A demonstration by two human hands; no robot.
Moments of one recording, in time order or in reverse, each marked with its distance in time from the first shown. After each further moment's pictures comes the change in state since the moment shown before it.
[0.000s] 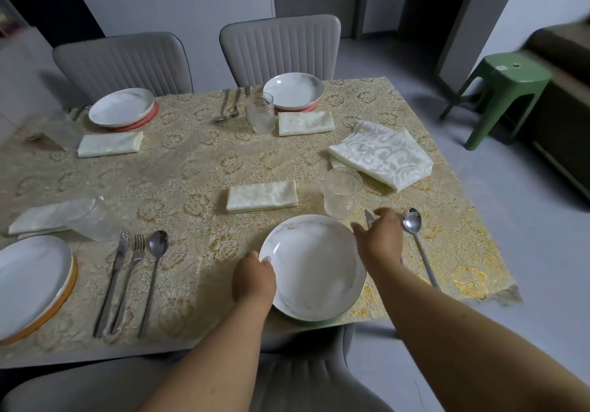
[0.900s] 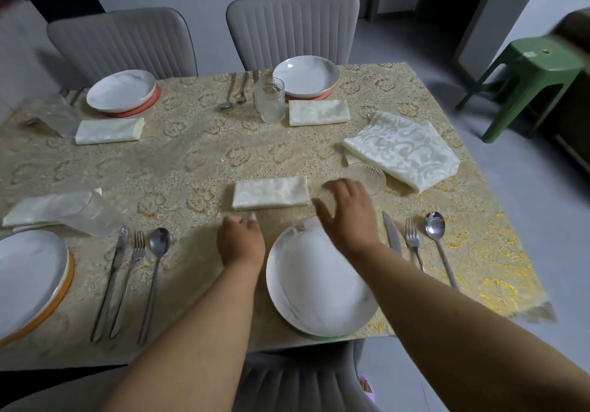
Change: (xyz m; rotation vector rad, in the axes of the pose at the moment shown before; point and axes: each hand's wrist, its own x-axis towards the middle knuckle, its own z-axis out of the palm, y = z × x) left_hand 0.083 0.010 -0.013 -0.224 0.271 -0.031; right_hand 0.007 -0.058 0.042 -0.166 0.062 -0.805
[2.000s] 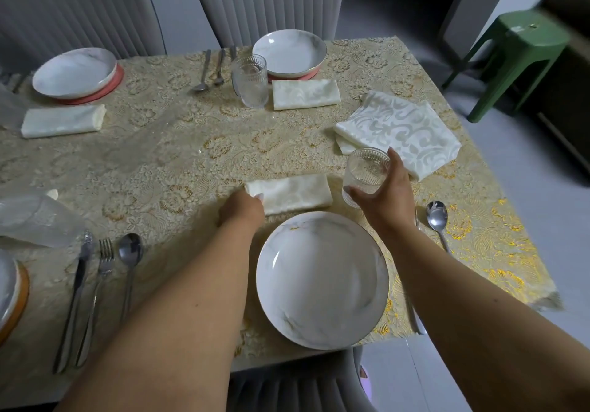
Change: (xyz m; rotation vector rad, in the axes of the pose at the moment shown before) left_hand 0.054 0.038 0.038 0.332 -0.384 -0.002; right_hand 0.012 0.072 0.004 0.188 -0.013 0.517
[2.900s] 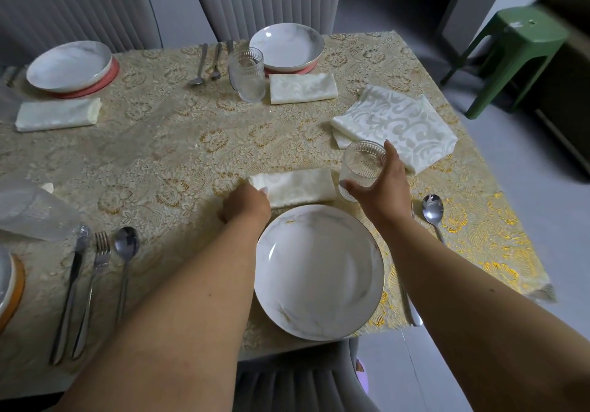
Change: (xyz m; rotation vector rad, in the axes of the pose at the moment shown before) left_hand -0.007 0.006 0.011 0.114 0.061 0.042; right_hand 0.001 -0.001 -0.002 -0.015 -0.033 0.012
